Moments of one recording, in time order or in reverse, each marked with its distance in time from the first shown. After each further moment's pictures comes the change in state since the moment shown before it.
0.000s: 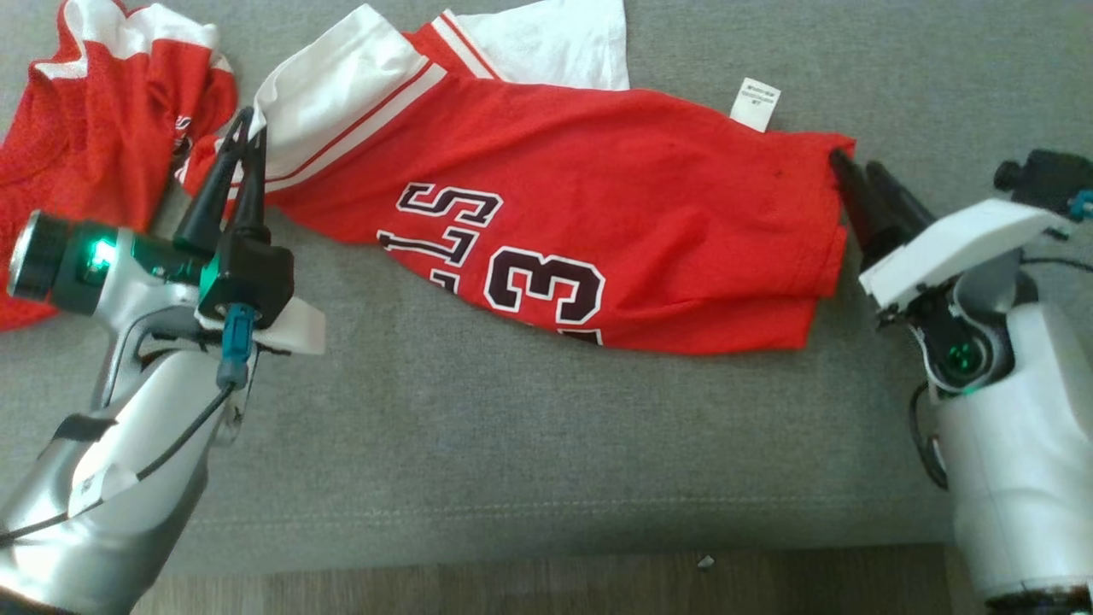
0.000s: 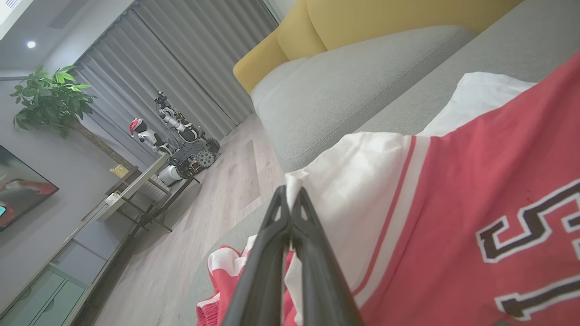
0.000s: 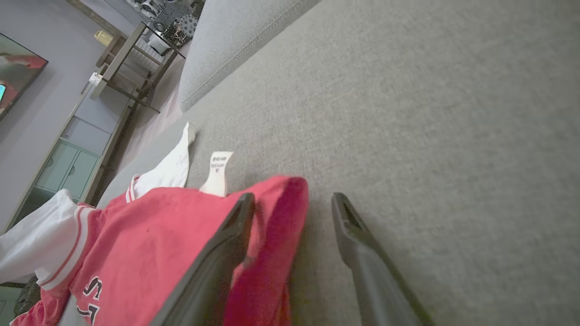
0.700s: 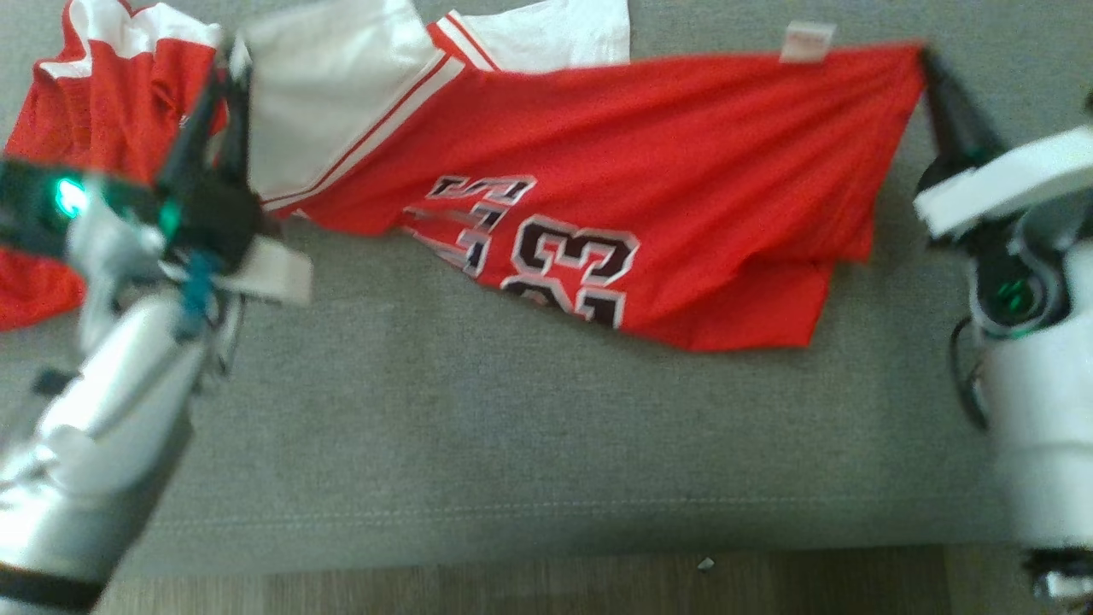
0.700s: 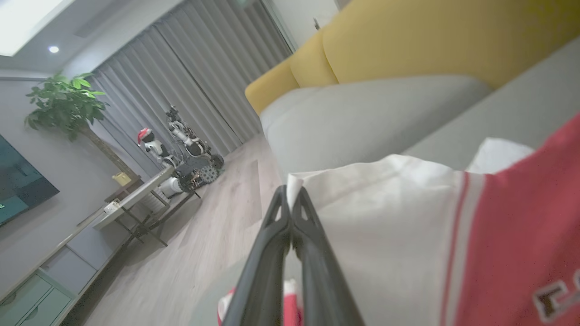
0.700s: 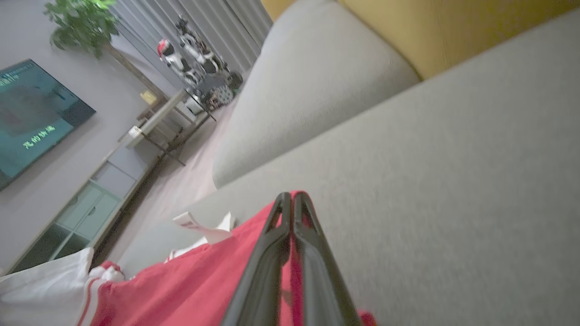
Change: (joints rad) left arm -0.064 0.002 0.022 -0.035 -0.056 -0.029 0.000; right arm -0.085 -0.050 -0.002 -0.055 0.033 0.000 -0.106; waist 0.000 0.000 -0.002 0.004
